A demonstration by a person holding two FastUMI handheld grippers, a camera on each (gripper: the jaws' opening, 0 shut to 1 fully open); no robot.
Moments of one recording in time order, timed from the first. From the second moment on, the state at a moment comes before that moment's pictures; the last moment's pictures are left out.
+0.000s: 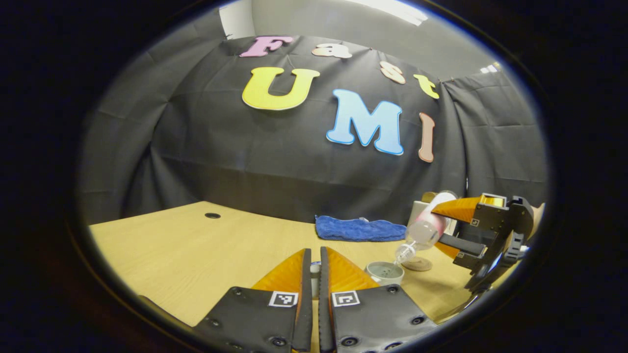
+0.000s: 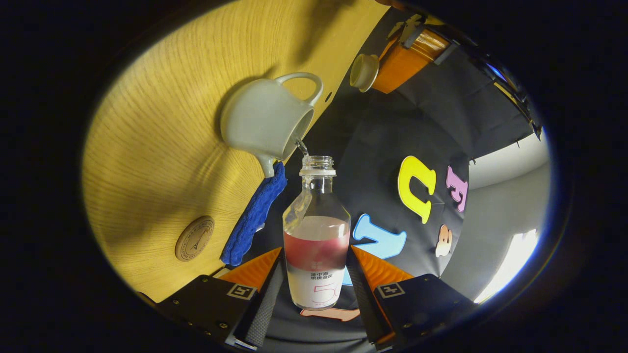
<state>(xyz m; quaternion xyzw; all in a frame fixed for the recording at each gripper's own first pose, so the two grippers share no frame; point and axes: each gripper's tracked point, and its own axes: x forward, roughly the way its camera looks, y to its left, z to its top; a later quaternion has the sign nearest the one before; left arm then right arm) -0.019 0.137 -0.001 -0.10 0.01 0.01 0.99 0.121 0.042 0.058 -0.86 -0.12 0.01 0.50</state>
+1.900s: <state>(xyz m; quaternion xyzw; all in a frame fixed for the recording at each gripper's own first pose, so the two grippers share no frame) -0.017 0.137 -0.004 -0.10 0.01 0.01 0.99 0.117 0.046 0.035 -0.69 -0.03 0.08 0.71</state>
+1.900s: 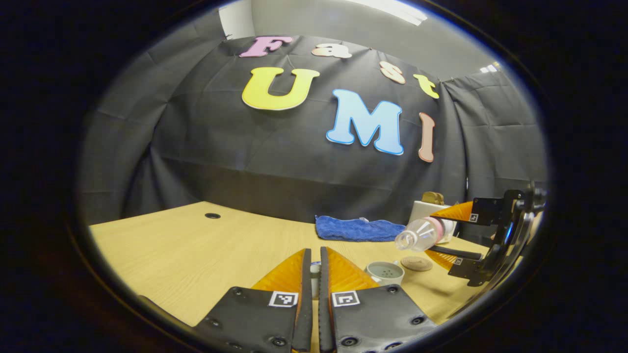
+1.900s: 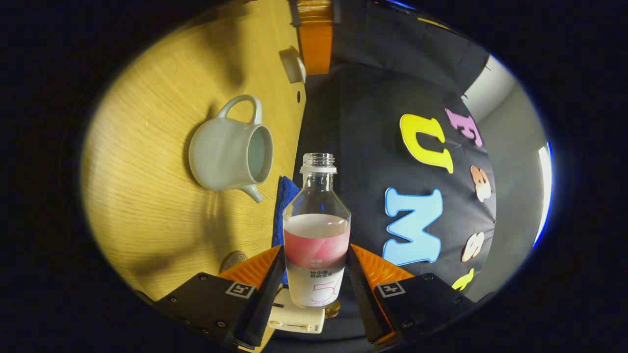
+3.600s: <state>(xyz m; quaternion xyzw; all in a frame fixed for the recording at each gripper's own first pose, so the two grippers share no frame) -0.016 0.132 -0.004 -0.09 0.01 0.01 1.00 0.172 -0.027 0.009 -0.03 0.08 0.00 1.00</state>
